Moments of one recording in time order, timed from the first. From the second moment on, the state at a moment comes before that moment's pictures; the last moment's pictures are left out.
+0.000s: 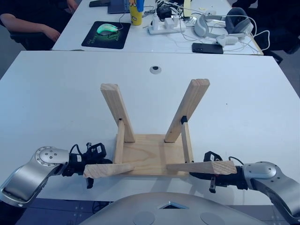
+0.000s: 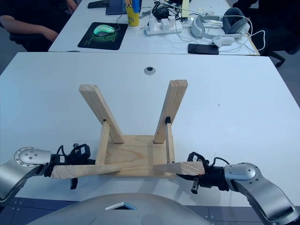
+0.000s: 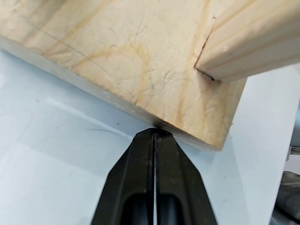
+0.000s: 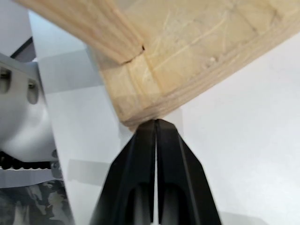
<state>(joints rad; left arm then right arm) 0.29 1.01 -0.12 -0.56 -0.36 0.74 -1.00 0.48 -0.92 0.05 -0.64 0.47 0.71 0.93</state>
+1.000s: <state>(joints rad) 0.15 1.09 0.23 -0.74 -0.67 1.05 -1.00 0.34 -1.04 -0.36 -0.80 0.92 0.99 0.94</state>
